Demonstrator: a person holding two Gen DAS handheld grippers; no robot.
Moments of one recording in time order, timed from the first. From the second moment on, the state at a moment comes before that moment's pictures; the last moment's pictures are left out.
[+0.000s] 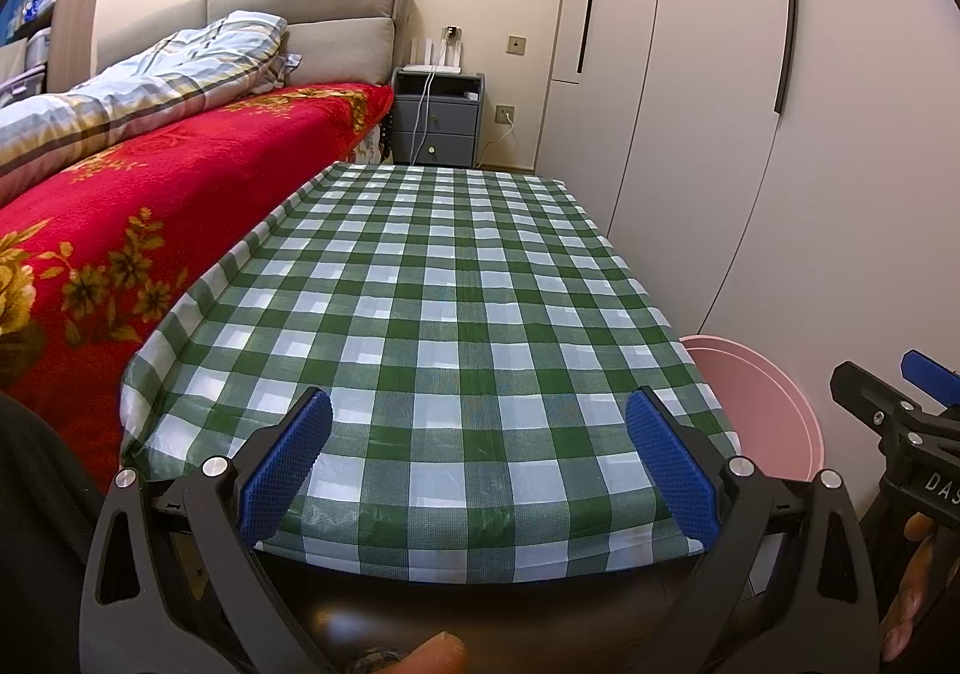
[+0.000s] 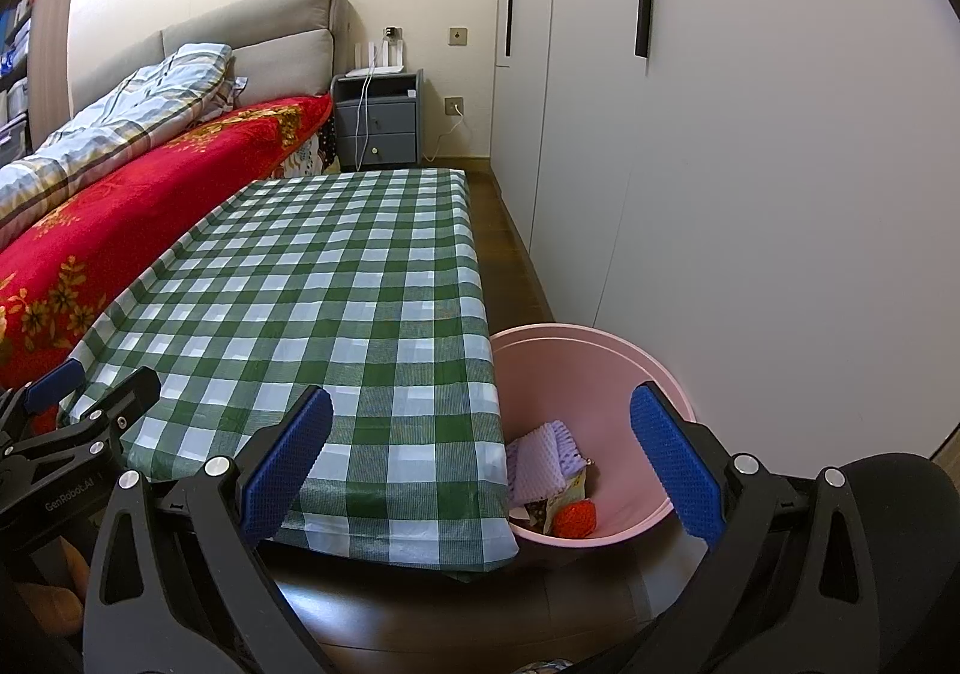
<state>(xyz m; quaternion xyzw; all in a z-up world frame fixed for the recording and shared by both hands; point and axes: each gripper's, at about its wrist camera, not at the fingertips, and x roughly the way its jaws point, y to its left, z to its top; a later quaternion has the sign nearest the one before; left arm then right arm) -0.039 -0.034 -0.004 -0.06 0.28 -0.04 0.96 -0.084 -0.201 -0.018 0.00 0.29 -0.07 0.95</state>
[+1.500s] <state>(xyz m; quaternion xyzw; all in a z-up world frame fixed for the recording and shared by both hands) -0.042 -0.042 0.002 -0.03 0.26 -0.03 0.96 -0.084 -0.202 -0.018 0.00 0.29 -0.07 0.95</state>
